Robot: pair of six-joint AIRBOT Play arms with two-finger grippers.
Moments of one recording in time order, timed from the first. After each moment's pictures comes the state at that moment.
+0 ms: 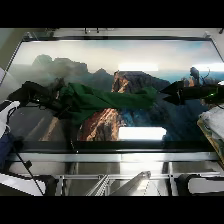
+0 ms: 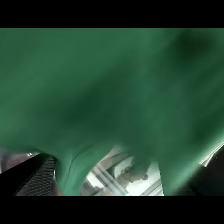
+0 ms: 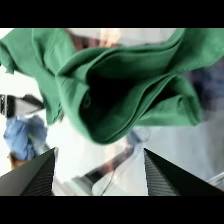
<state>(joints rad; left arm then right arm) 0.12 -1.75 1.17 -2.25 1.36 1.88 -0.32 -1.57 1.11 -0.47 1.36 1.07</state>
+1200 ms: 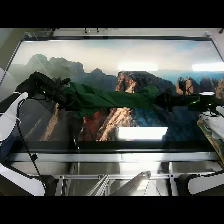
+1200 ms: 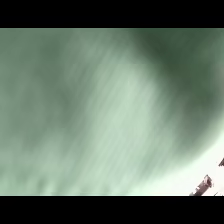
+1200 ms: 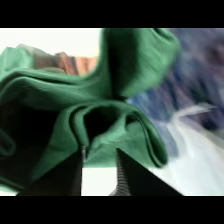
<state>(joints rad) 0.04 -1.83 1.38 -2.23 1.47 1.88 -0.27 -1.73 1.01 -0.33 1.16 1.06</state>
